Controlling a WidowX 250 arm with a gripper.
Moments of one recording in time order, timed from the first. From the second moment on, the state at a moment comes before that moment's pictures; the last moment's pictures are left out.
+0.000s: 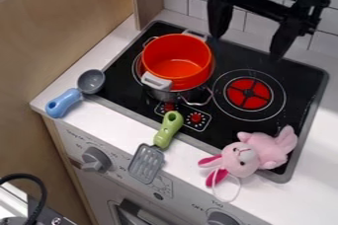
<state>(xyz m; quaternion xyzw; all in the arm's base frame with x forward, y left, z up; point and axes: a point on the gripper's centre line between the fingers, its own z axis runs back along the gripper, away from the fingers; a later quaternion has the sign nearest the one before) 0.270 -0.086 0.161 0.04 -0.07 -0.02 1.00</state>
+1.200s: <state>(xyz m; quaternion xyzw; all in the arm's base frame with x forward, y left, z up) 0.249 0.015 0.154 0.03 -0.08 -0.11 0.99</state>
